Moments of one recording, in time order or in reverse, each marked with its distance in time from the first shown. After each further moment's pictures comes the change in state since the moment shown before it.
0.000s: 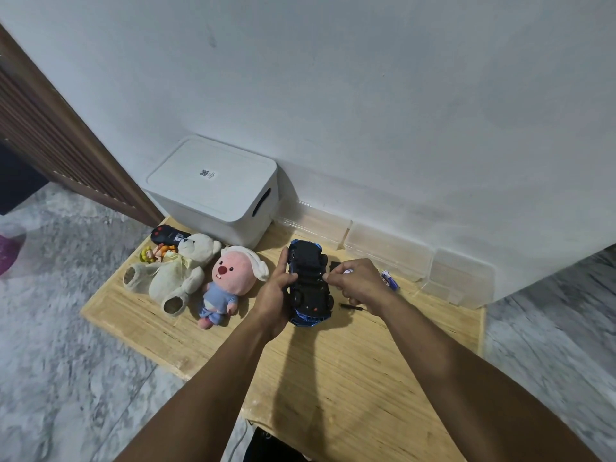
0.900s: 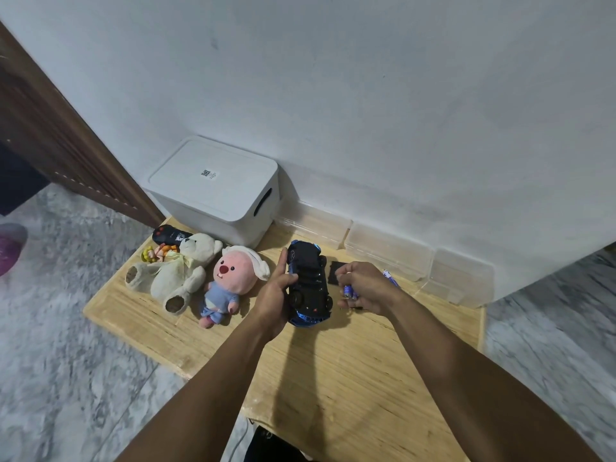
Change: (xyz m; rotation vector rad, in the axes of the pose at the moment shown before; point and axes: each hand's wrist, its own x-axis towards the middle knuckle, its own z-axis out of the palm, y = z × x) left_hand -0.003 -0.001 -0.001 0.024 0.032 0.004; right_hand -0.007 -0.001 -0.008 0.230 -0.111 0.152
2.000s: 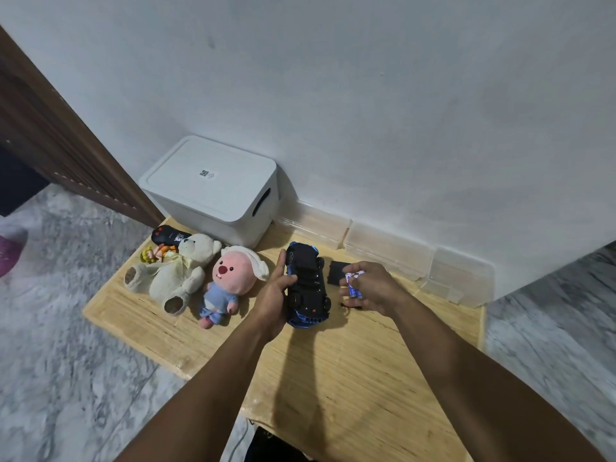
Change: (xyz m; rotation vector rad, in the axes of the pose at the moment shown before) left_hand 0.004 -0.004 -0.004 0.018 0.024 -0.016; right_hand 0.006 0.009 -0.013 0.000 0.104 0.001
